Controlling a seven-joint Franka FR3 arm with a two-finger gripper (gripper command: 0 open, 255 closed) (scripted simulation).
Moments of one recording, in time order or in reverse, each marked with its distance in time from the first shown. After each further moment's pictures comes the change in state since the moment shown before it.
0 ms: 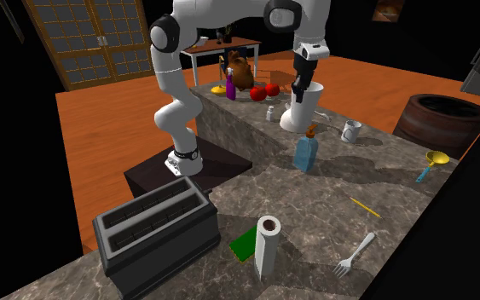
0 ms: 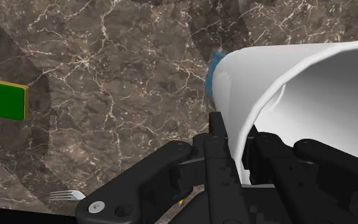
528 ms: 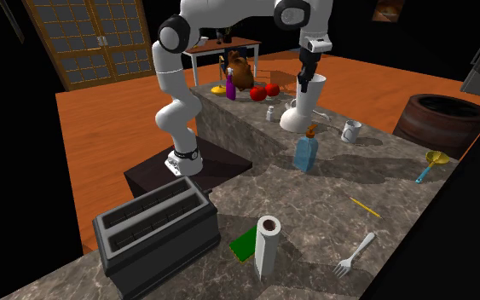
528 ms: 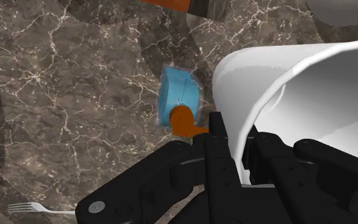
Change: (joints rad) arm 0.089 0.041 0.115 0.043 -0.004 0.029 0.203
